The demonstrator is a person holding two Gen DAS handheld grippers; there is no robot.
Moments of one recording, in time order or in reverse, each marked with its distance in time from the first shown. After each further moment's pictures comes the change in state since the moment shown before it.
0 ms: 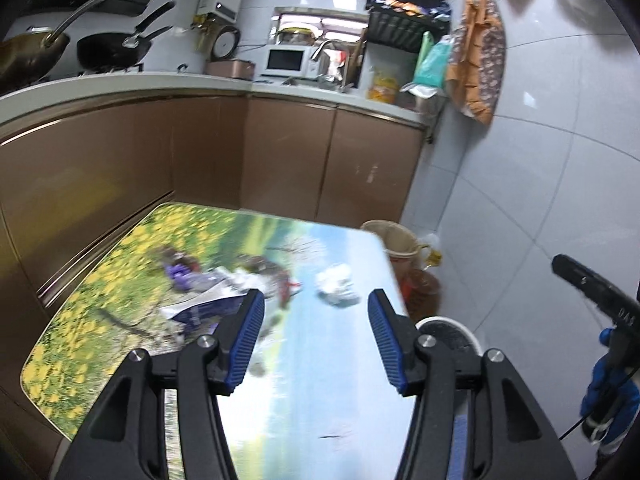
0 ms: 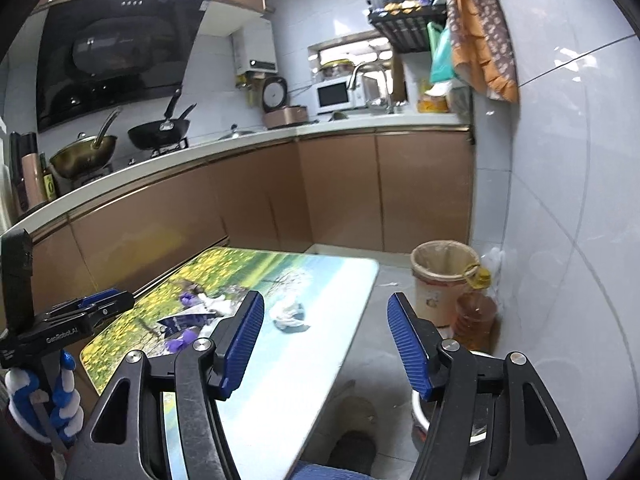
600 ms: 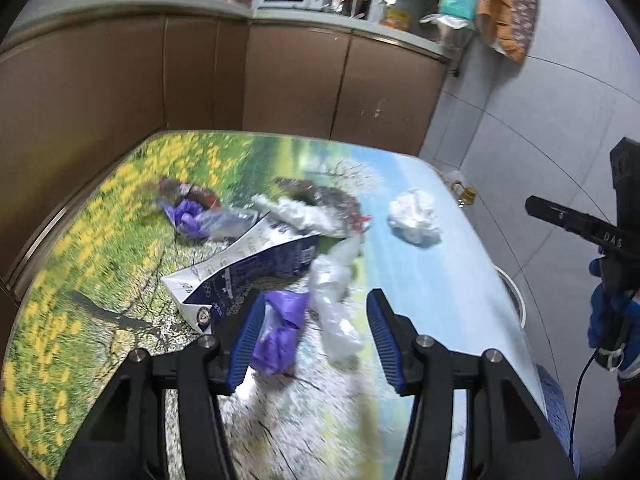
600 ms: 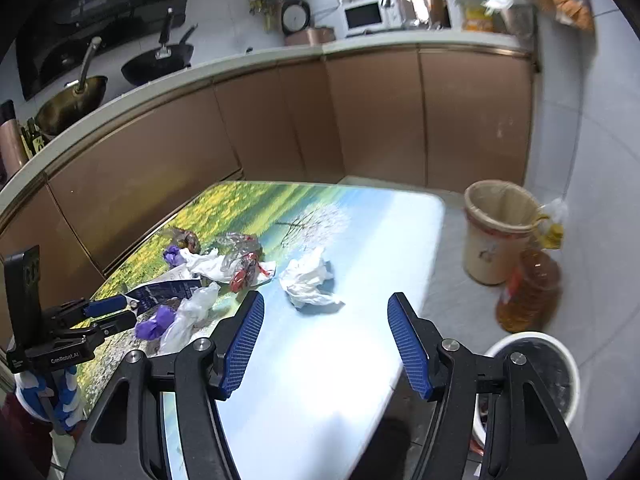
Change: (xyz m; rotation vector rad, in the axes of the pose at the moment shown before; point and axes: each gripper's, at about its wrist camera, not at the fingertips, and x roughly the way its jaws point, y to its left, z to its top) left arm 0.128 0.089 -0.039 0.013 0.237 -0.031; right arm 0.195 0.014 -0.026 -0.009 0.265 0.115
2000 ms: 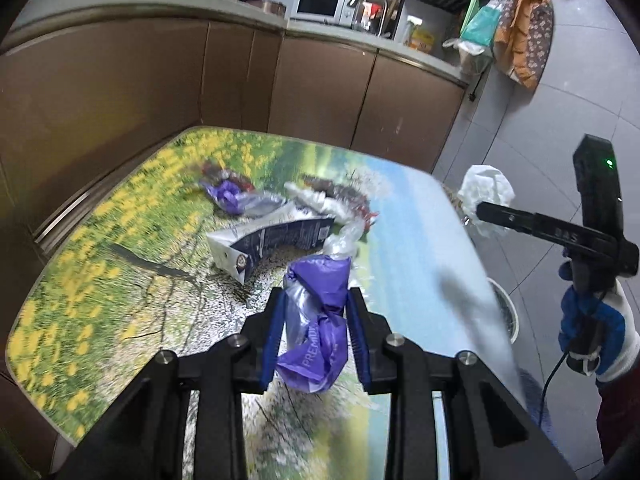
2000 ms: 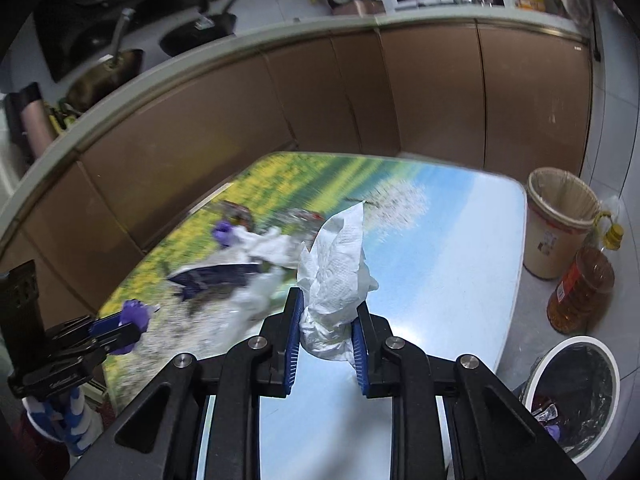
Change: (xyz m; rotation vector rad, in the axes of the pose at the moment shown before) left arm -0.074 -0.004 -0.032 -0.084 -0.071 0.053; right arm 0.021 0.051 0.000 -0.050 0.075 0.171
